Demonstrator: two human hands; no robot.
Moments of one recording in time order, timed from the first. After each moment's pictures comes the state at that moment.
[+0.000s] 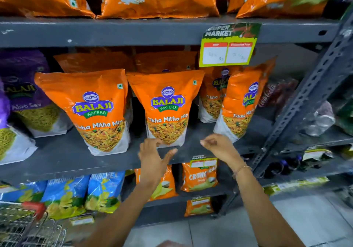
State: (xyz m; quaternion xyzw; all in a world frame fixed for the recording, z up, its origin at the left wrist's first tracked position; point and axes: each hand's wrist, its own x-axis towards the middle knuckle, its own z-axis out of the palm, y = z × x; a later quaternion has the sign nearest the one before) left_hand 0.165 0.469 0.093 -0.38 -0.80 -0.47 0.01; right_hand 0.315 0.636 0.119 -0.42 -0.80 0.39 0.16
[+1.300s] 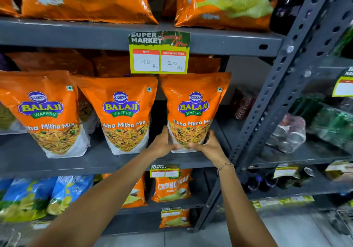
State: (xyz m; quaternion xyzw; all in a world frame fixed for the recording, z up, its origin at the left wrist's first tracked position) left_hand 0.221 0.633 0.117 -0.41 -0.77 -0.37 -0.31; right_hand 0.375 0.747 0.104 -0.36 -0.71 0.55 0.26
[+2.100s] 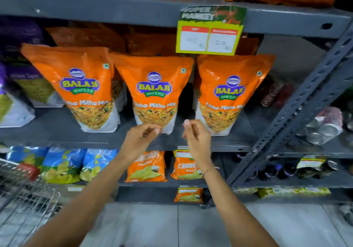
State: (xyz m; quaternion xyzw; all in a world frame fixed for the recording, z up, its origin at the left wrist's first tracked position) left_hand 0.180 0.480 0.131 -0.36 -0.75 -0.52 -0.19; right_hand 0.310 0.609 0.120 -0.25 -0.73 0.47 0.42
